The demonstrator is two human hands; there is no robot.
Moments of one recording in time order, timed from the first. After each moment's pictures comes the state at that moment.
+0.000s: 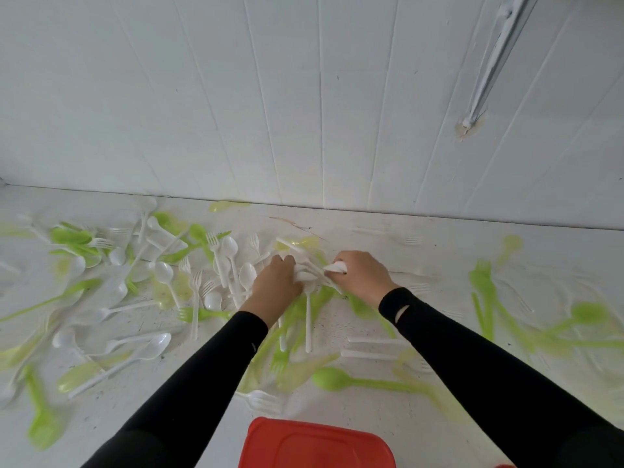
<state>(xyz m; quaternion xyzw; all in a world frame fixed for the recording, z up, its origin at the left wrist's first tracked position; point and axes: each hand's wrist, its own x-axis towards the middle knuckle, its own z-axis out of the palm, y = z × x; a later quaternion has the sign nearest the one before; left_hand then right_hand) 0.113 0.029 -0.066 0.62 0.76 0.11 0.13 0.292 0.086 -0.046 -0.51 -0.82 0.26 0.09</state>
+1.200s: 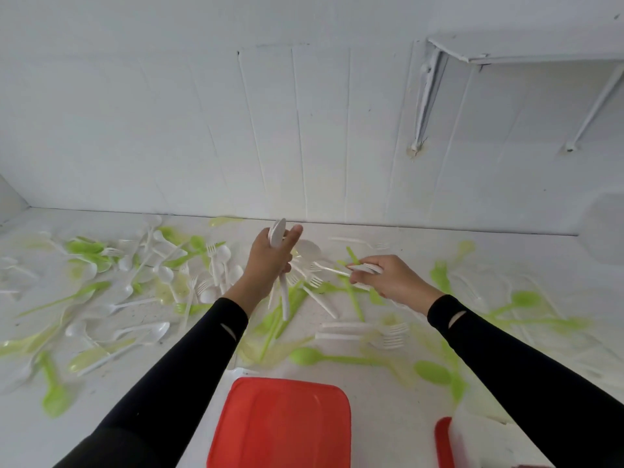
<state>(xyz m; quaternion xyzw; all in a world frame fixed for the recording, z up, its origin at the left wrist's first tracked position) 0.174 -0.007 0.027 0.39 0.62 0.57 0.37 0.406 0.039 0.004 -0.46 -0.70 0.50 0.23</state>
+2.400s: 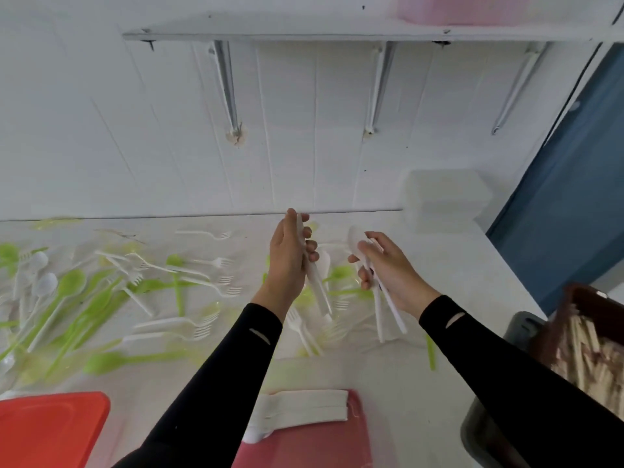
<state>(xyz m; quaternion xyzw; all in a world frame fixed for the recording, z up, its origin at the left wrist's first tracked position) 0.554 0.048 0.023 0.25 0.45 0.64 0.57 0.721 0.046 0.015 -0.52 -0.48 0.58 0.41</state>
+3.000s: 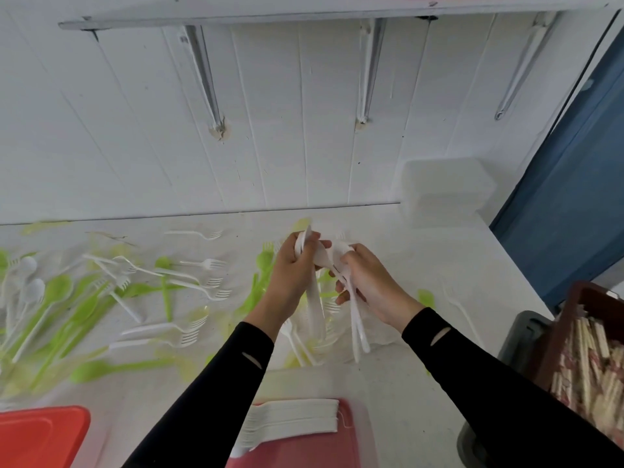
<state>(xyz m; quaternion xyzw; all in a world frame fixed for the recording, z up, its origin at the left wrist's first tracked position) 0.574 0.037 0.003 0.42 0.52 0.56 0.49 0.709 0.043 0.008 -0.52 -0.47 0.61 0.37</state>
